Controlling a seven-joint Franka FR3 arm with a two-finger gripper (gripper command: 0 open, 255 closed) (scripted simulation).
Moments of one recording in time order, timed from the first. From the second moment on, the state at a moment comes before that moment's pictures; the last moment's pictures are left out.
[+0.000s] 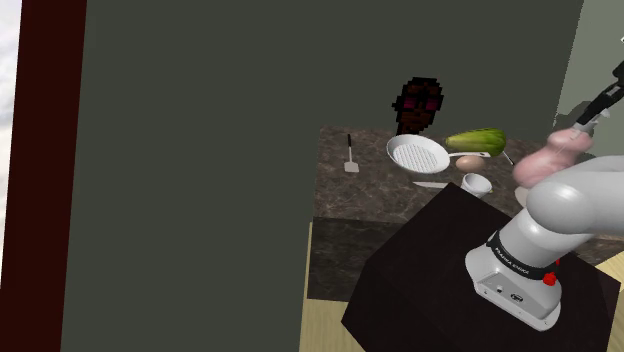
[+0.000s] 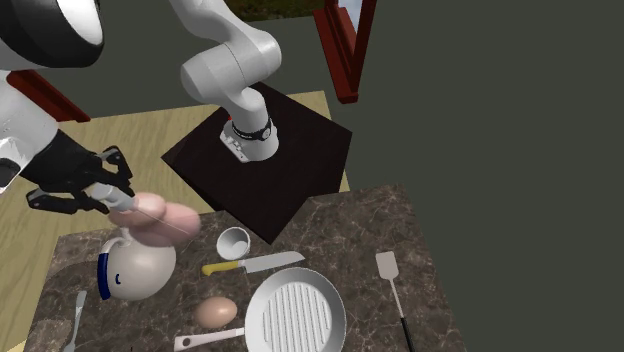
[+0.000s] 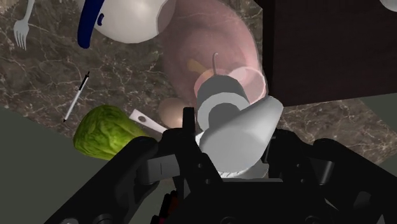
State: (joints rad) arm -0.32 -0.96 -0.88 -2.45 -0.65 1.76 -0.67
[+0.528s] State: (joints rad) arm -0.33 -0.95 -0.95 -2.53 -0.71 1.86 -0.66
